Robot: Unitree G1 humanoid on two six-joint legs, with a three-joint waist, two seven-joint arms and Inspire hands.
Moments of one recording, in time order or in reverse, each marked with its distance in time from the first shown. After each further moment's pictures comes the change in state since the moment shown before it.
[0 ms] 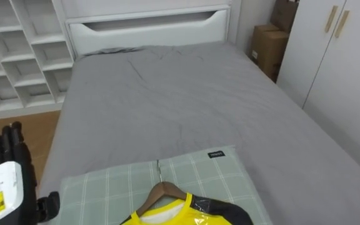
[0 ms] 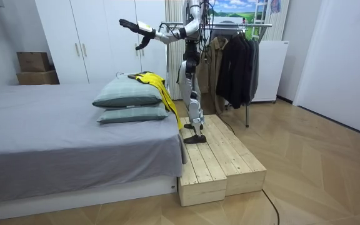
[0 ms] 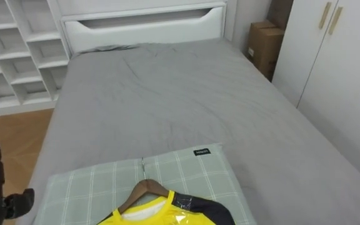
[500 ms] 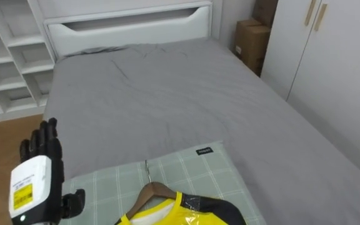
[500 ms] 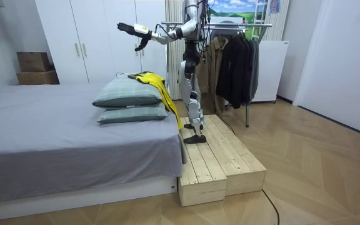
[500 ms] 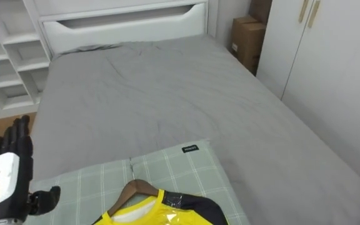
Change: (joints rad) left arm -0.020 0.004 -0.095 0.005 0.004 -0.047 -0.106; right arm -0.010 0.005 -0.008 0.014 -0.002 -0.023 0.013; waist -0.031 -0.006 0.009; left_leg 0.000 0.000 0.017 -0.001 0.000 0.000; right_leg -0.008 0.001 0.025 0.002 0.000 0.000
